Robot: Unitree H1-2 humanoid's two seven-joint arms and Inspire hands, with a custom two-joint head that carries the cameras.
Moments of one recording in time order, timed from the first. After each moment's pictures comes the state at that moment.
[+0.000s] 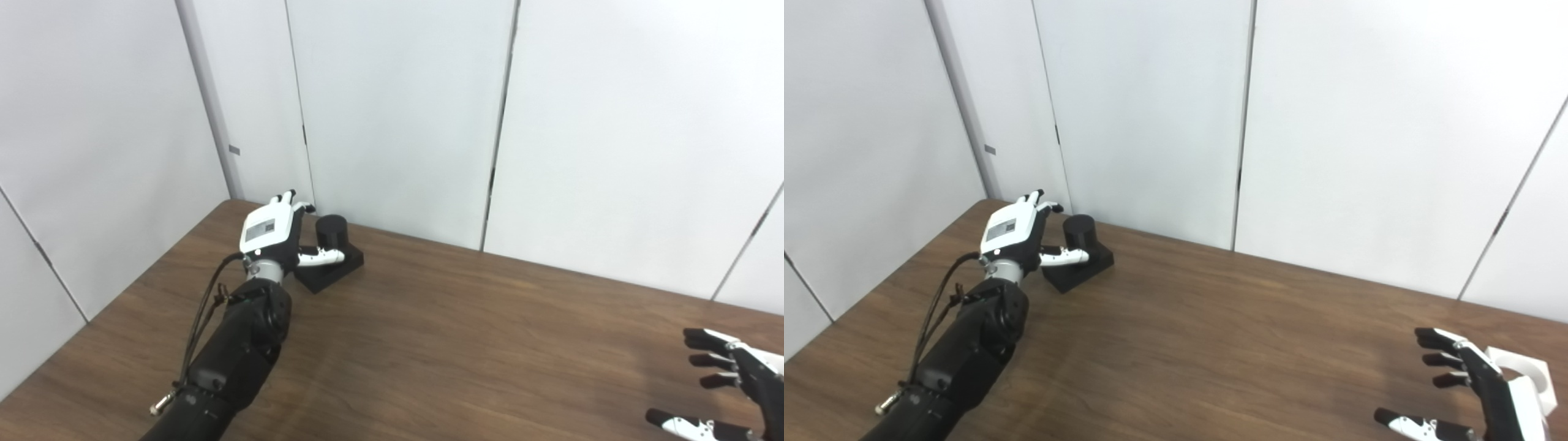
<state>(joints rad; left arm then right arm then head) -0.45 0.47 -0.11 0.27 0.81 0.43 0.08 -0.06 -0.22 -0.01 -0.22 -0.41 0.03 -0.02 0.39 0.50</state>
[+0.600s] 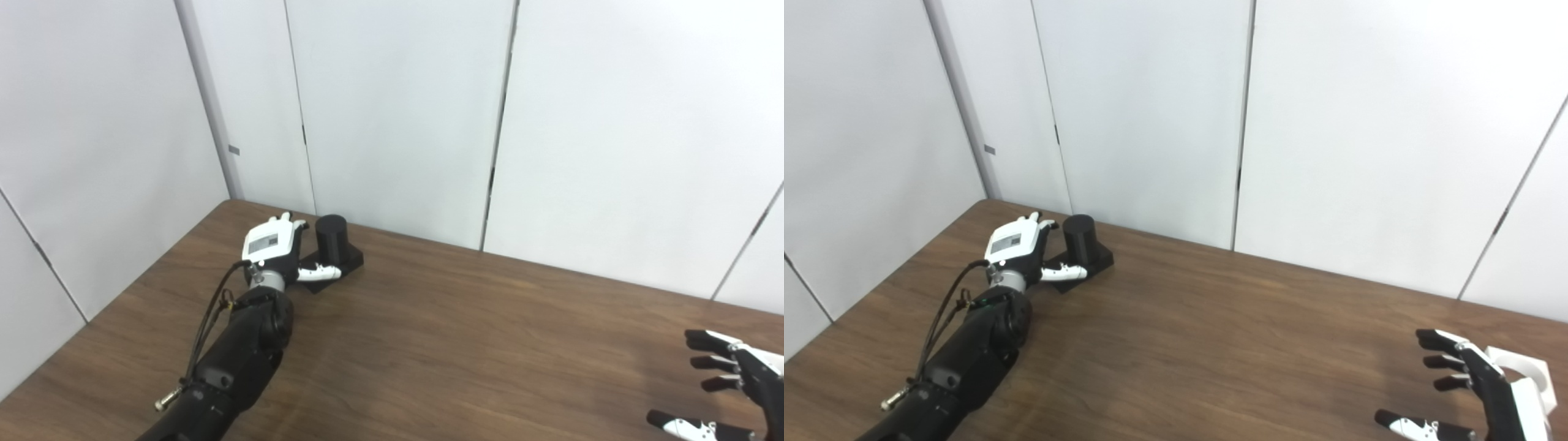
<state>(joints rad) -0.46 0.47 -0.15 0.38 0.81 0.46 0.06 -0.05 -0.22 -0.01 -0.25 -0.40 0.05 -0.02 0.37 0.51</state>
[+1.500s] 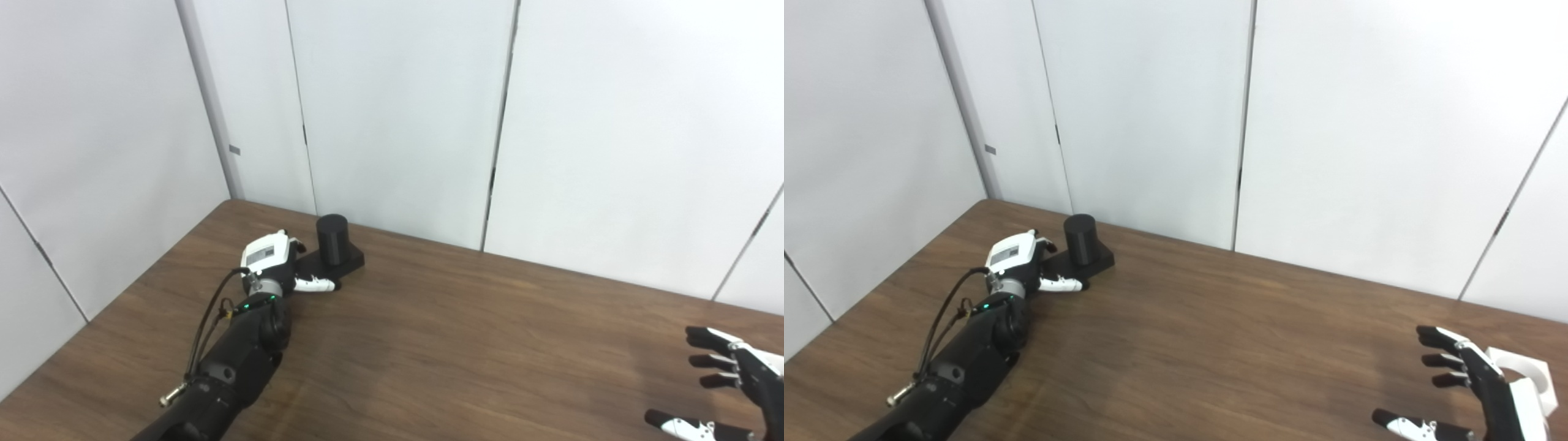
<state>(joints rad) -0.50 0.47 -0.15 0.56 0.69 0.38 0.13 -0.05 -0.20 -0.01 -0.27 -0.40 0.07 -0.01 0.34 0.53</state>
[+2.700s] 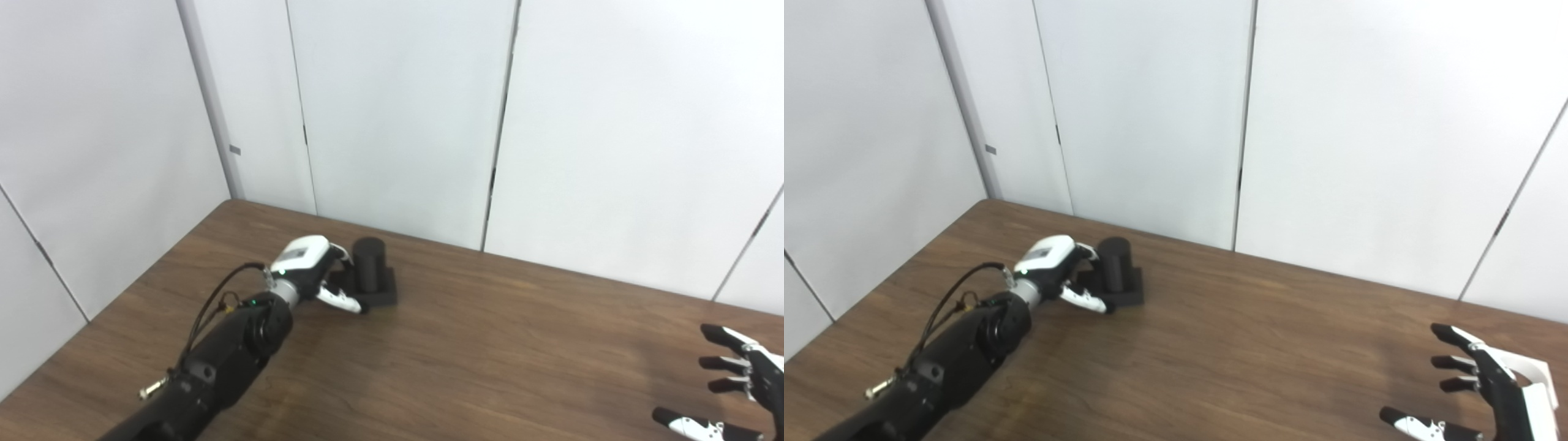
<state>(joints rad) -0.46 0.55 -0.29 0.43 0.56 0.06 -0.02 -0.04 -0.19 -0.03 -0.27 -0.39 0.07 -0.03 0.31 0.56</state>
